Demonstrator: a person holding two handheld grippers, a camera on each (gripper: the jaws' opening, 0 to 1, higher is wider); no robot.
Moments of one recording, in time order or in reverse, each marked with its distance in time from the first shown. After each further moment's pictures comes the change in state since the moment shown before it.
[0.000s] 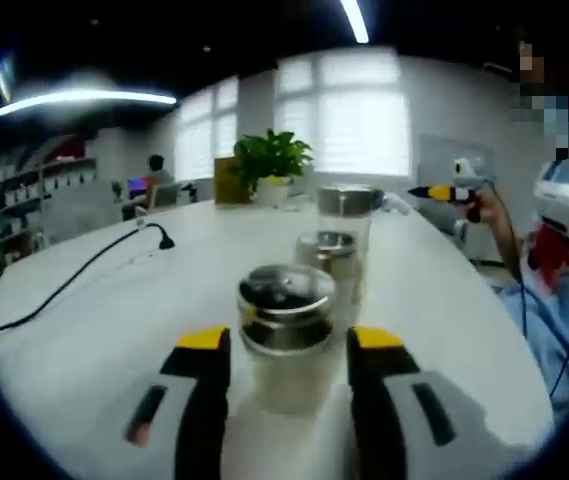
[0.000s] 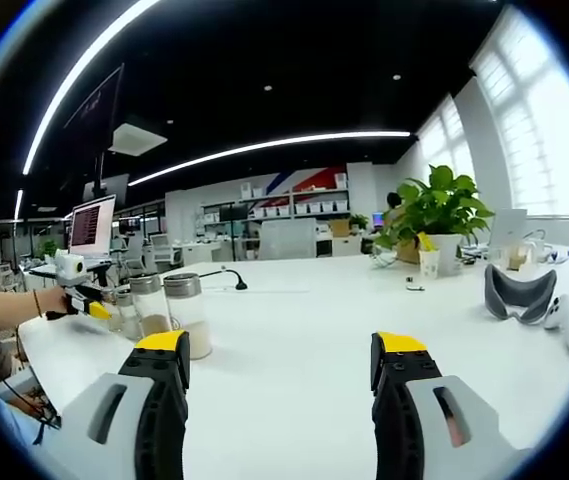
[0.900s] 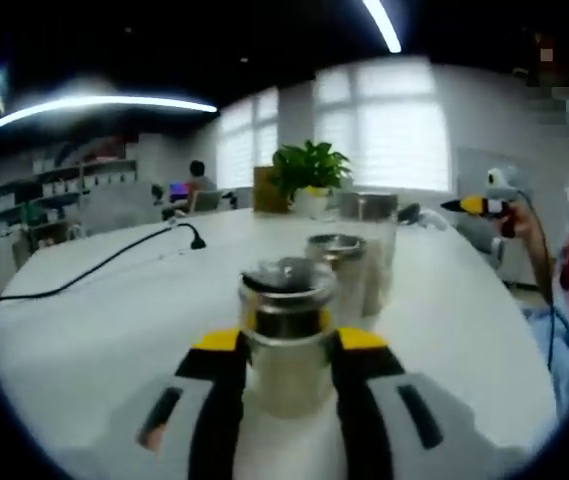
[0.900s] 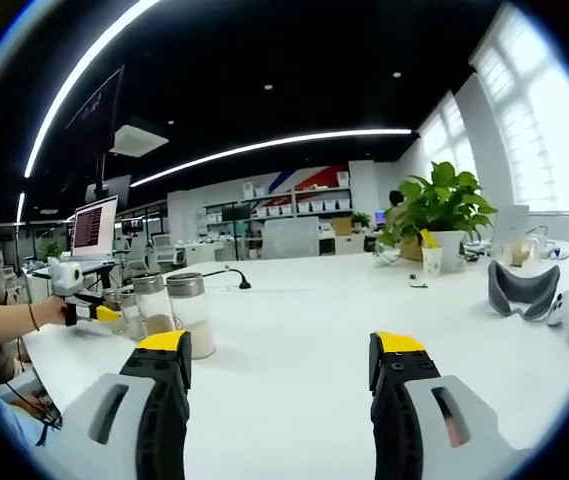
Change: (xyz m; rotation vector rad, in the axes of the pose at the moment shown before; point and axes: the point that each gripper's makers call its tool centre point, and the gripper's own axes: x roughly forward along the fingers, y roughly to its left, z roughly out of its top) left arm -0.006 0.002 0.002 -0.085 -0.081 0.272; right arm 0.000 0.001 -0.002 0.012 0.006 0.012
